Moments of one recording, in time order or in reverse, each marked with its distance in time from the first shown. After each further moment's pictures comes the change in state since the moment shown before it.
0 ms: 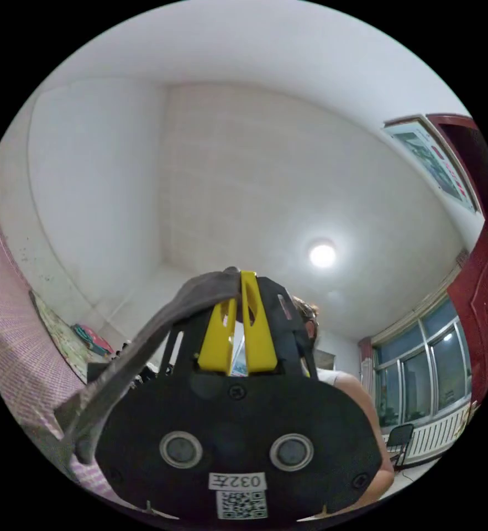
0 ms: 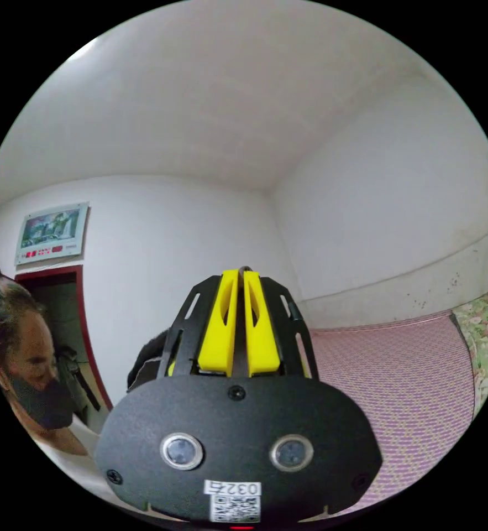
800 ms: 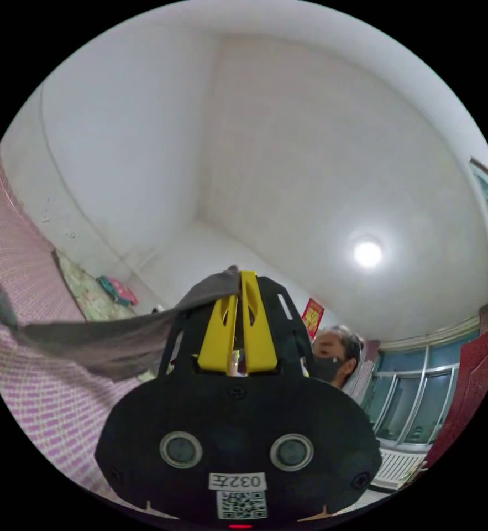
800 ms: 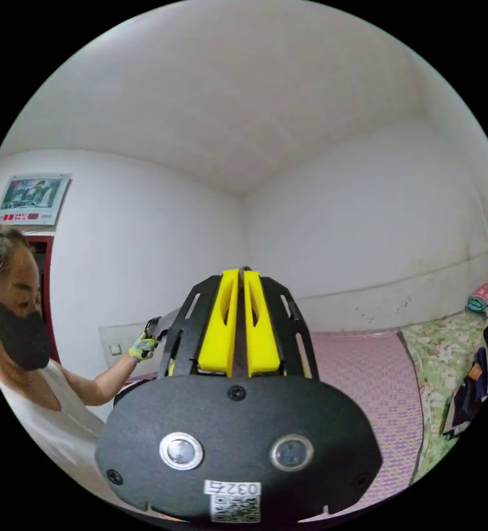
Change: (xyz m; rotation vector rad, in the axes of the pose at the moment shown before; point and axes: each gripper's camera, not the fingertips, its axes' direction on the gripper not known) left arm -0.242 -0.172 0.079 -0.256 -0.147 -0.191; right arm 0.032 0.058 -0.030 0.049 0.199 -0.122
